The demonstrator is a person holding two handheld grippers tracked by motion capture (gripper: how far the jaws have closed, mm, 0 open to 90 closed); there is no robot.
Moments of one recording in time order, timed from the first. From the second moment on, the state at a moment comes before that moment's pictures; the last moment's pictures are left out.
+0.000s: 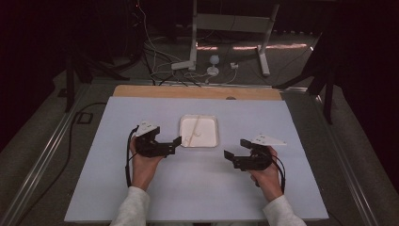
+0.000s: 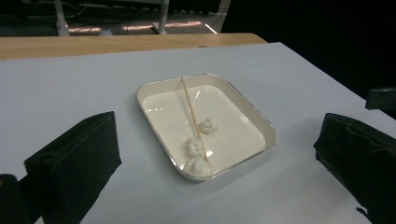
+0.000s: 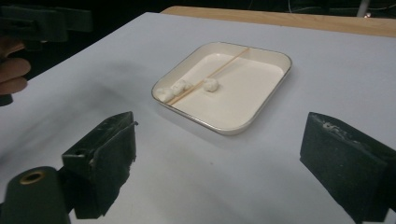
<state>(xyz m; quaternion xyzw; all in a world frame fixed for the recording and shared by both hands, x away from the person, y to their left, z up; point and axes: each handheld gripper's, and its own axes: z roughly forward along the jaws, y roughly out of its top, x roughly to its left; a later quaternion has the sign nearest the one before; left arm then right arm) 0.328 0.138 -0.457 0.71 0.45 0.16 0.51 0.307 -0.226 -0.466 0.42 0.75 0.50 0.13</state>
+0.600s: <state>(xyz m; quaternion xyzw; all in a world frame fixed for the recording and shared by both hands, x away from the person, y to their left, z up) 0.284 0.188 -0.462 0.72 0.42 0.22 0.51 0.290 -0.260 -0.476 0.42 0.74 0.49 0.17</state>
